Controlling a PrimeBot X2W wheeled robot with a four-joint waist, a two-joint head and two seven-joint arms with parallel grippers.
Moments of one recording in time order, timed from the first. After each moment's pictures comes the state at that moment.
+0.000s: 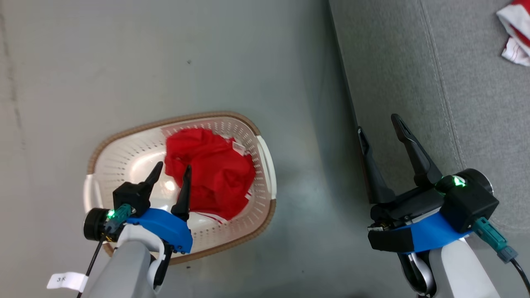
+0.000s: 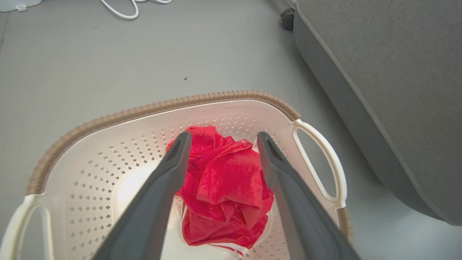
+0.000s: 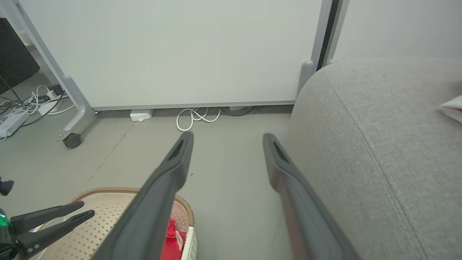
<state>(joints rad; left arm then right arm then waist) -0.40 0.14 -0.28 0.70 -0.30 -0.13 -0.26 -0.24 -0.05 0.16 0.00 0.11 0.13 -0.23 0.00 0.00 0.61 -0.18</state>
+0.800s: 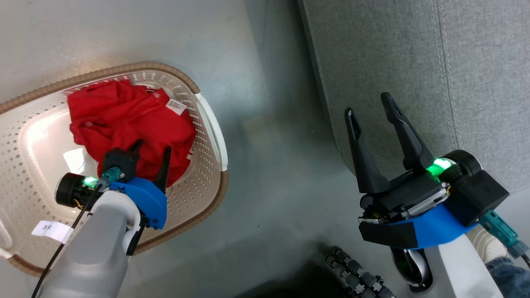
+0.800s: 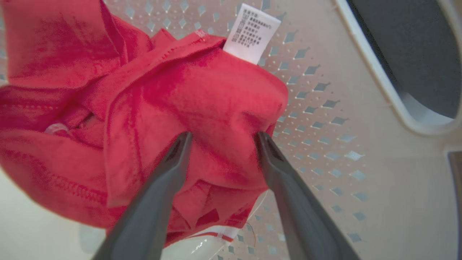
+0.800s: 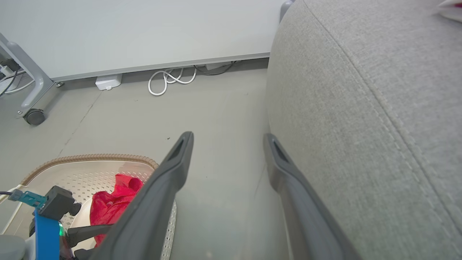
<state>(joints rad) -0.67 0.25 -0.56 0.99 -0.39 -0.13 -0.26 -0.30 -0.05 0.23 -0.06 0.21 0.13 -0.26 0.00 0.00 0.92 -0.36</state>
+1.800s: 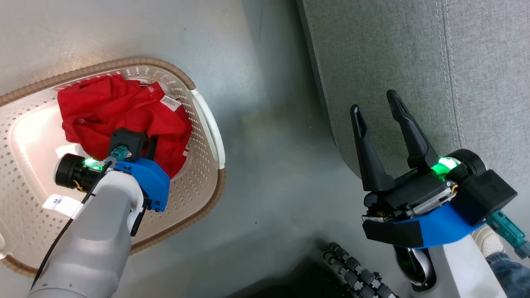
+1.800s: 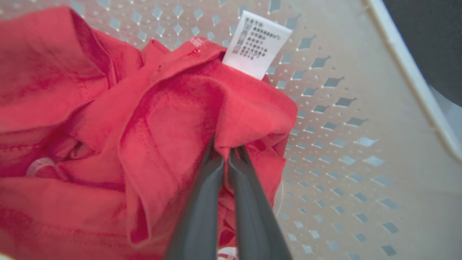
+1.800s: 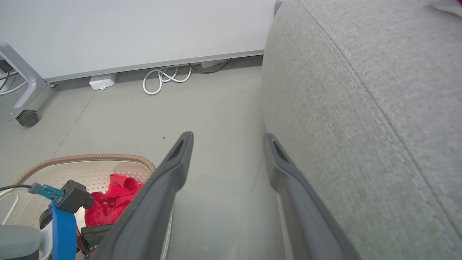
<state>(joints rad) -0.81 0.21 -0.63 1.16 -0.39 -0.10 -0.26 -0.30 -0.05 0.22 -0.07 0.23 0.13 -0.26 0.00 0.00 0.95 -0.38</state>
